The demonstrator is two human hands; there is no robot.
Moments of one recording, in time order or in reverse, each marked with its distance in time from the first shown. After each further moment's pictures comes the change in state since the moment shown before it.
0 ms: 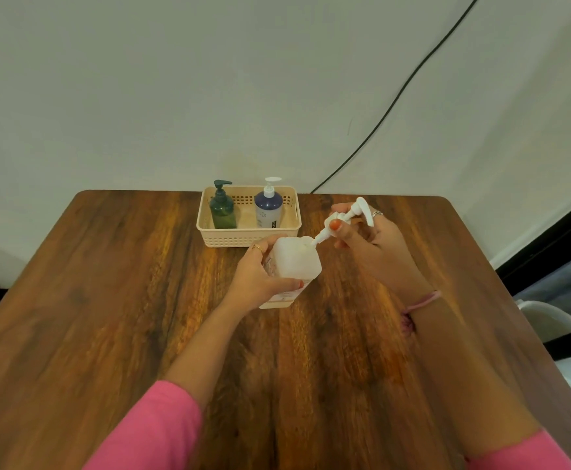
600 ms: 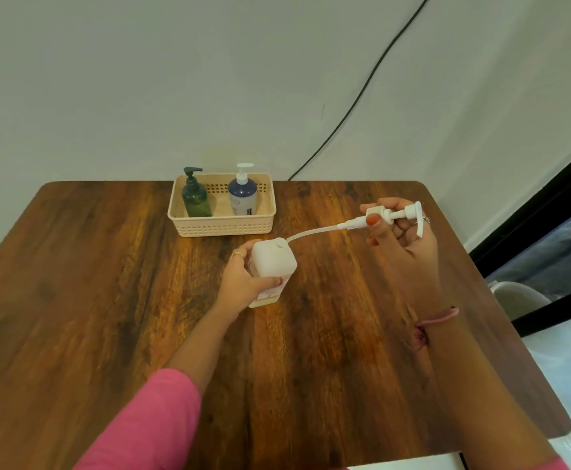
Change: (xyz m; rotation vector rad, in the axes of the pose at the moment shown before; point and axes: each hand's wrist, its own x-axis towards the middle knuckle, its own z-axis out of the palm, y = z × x) left_hand 0.004 -0.036 0.048 -0.092 0.073 -0.130; right_hand -0.054 0.017 -0.050 0.275 0.325 0.044
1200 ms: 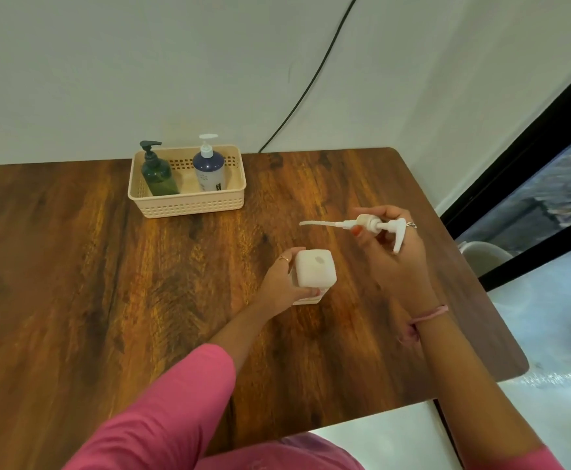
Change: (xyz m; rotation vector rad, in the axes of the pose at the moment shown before) left_hand -0.027 -0.010 0.102 0.106 -0.386 0.033; right_hand -0.030 0.041 -0.046 -0.393 -0.001 -0.126
